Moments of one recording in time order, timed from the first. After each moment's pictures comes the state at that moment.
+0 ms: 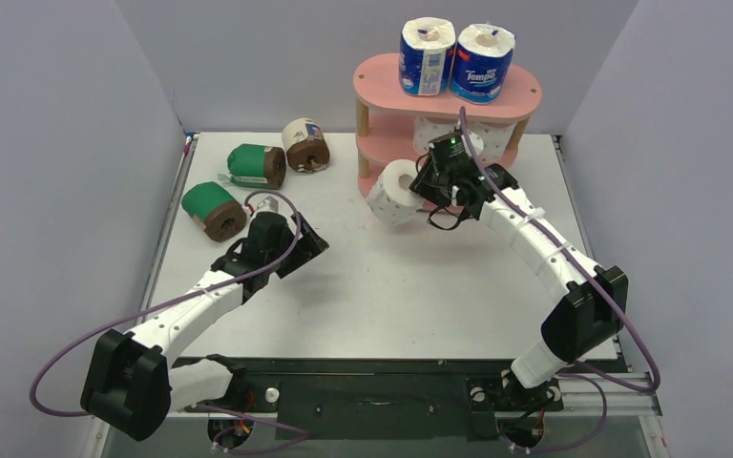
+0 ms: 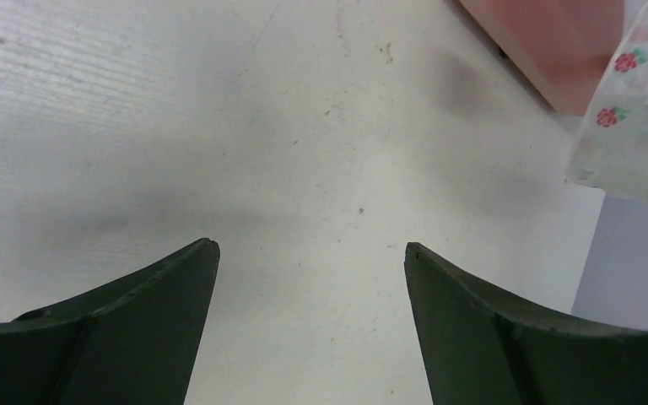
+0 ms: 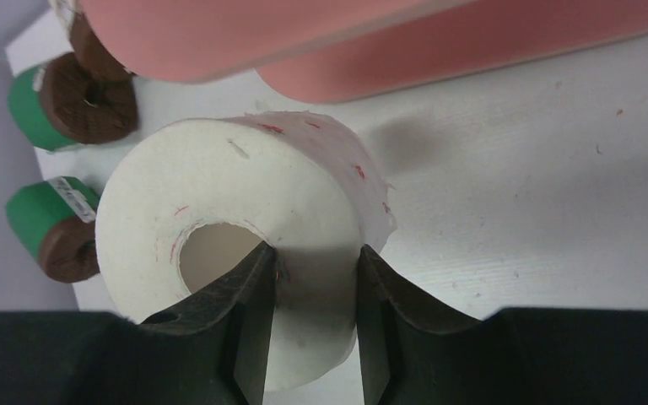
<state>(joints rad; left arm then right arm) -0.45 1.17 0.68 -0.22 -0.04 -0.93 0.51 1.57 1.49 -0.70 0.19 0.86</state>
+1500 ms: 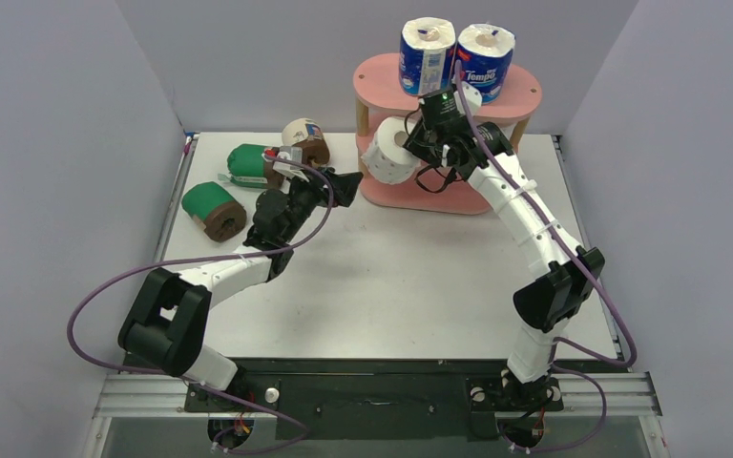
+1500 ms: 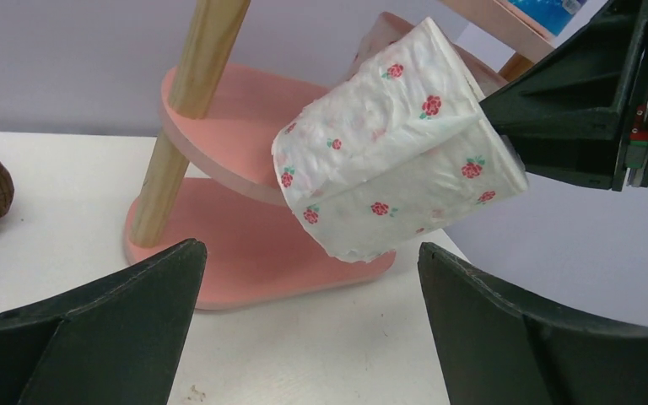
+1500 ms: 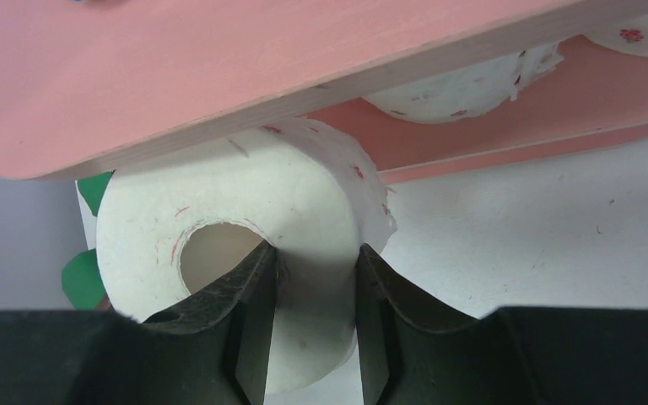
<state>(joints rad) -0.48 1.50 0.79 0.87 0.08 -0.57 0.52 1.80 2.02 -0.89 0.32 0.84</state>
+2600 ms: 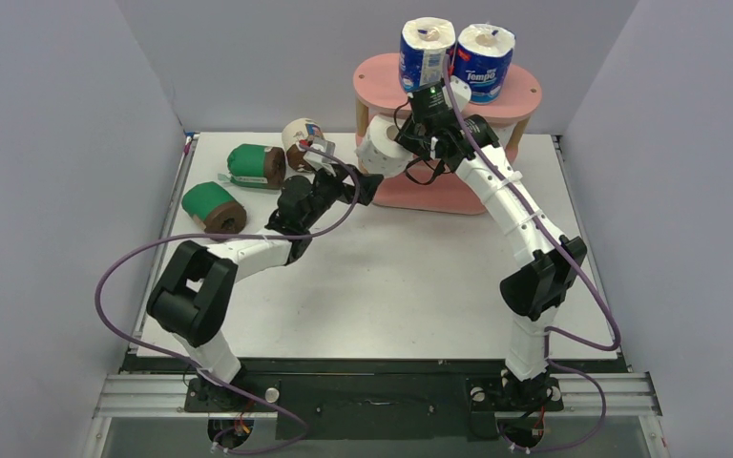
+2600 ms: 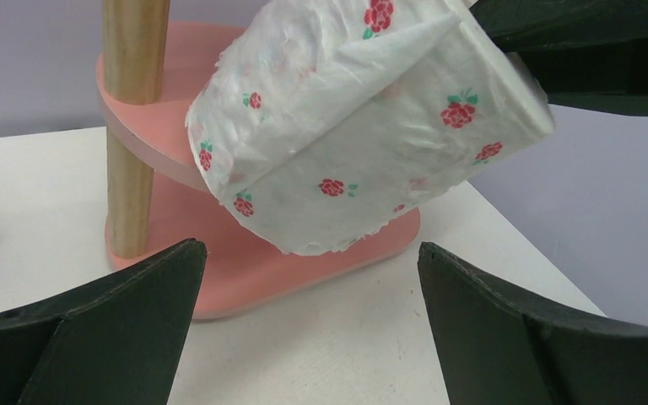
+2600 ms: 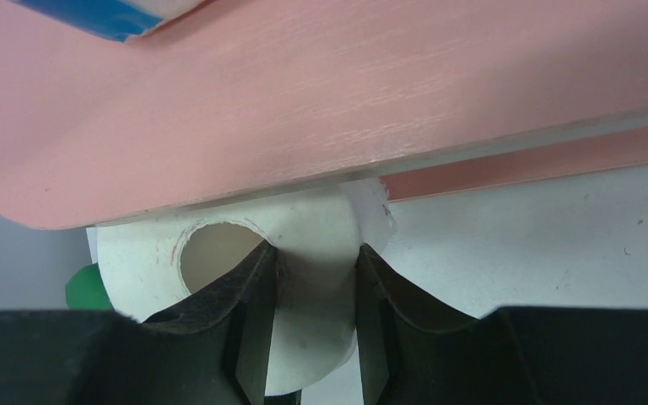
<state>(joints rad) -0.52 1.69 0.94 0.85 0.15 -0.43 0.53 1.91 2.15 -0.91 0.34 0.84</state>
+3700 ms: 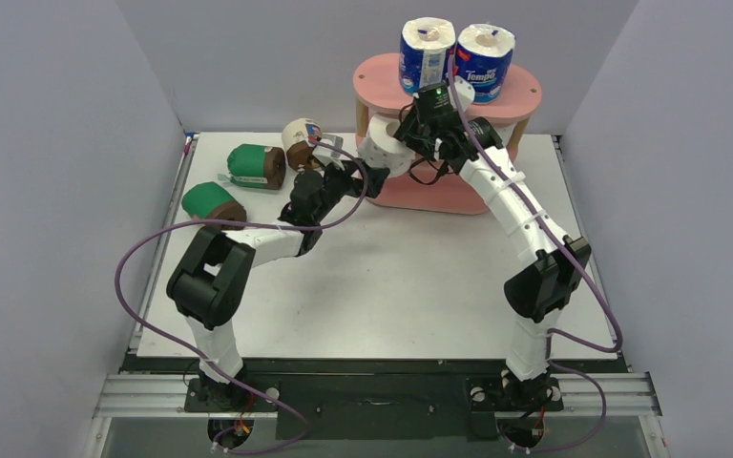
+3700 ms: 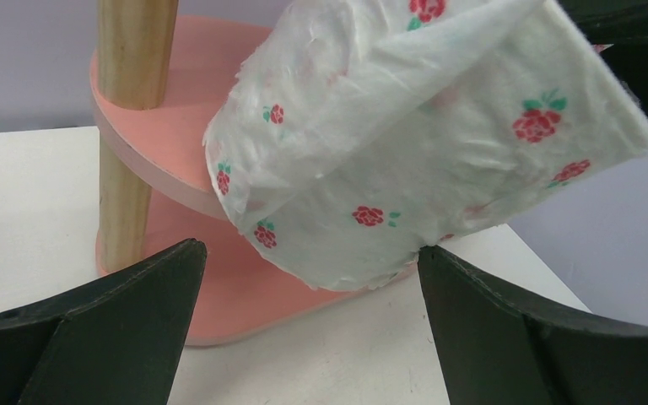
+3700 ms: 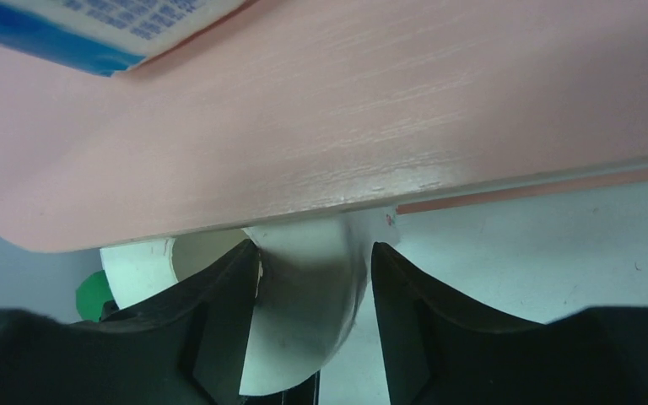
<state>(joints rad) -0.53 1.84 1.05 0.87 0.11 -0.46 0.51 1.89 2.10 -0.85 0.31 0.83</state>
